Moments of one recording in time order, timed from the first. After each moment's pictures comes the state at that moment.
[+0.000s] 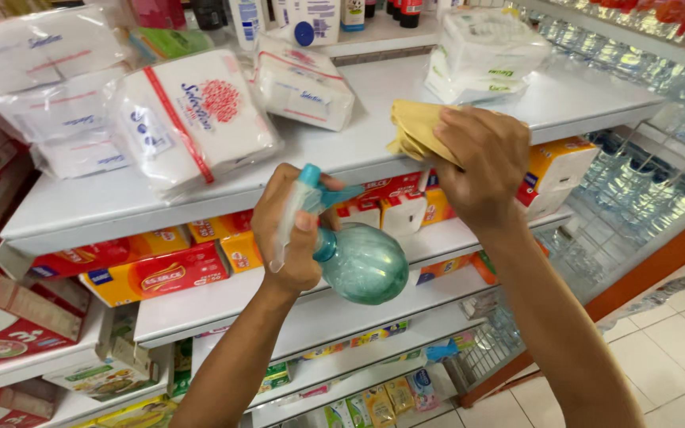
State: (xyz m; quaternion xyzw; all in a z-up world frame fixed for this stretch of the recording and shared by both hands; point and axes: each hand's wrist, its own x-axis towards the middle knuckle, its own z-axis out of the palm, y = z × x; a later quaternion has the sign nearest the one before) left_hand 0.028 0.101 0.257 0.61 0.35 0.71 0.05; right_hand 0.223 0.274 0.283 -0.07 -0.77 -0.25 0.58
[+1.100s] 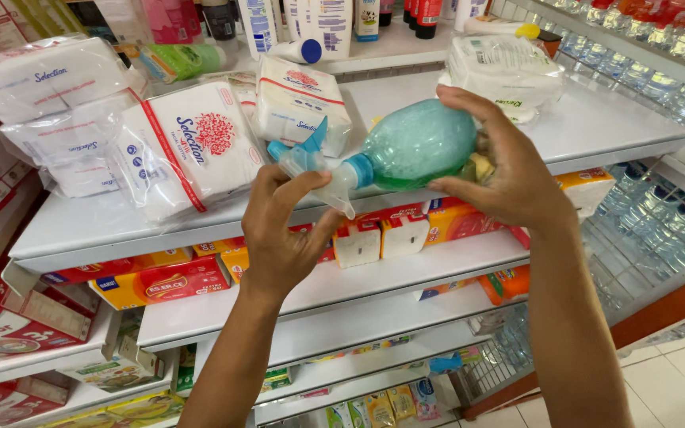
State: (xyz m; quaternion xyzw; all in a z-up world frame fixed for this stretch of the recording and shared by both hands) left_hand 0.014 0.132 0.280 0.63 0.46 0.57 -0.27; right_hand 0.252 0.297 0.347 -0.07 -0.88 0.21 0.41
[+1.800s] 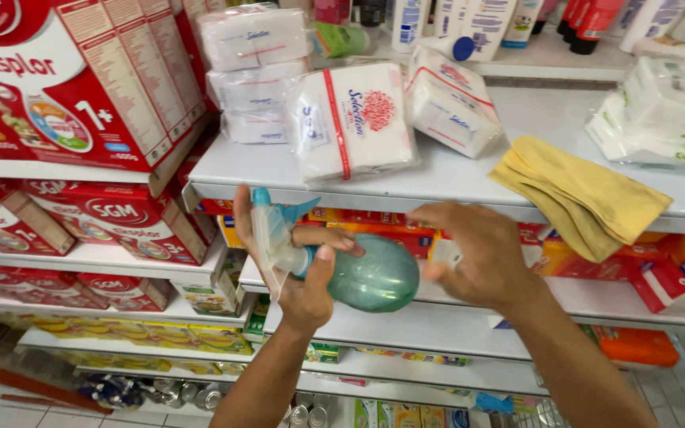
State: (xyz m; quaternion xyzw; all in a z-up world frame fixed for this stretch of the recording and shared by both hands) left_hand -0.004 0.027 0.234 0.48 0.32 0.82 -0.08; right_hand 0.143 0.201 0.294 0.07 -0.91 0.04 0.42
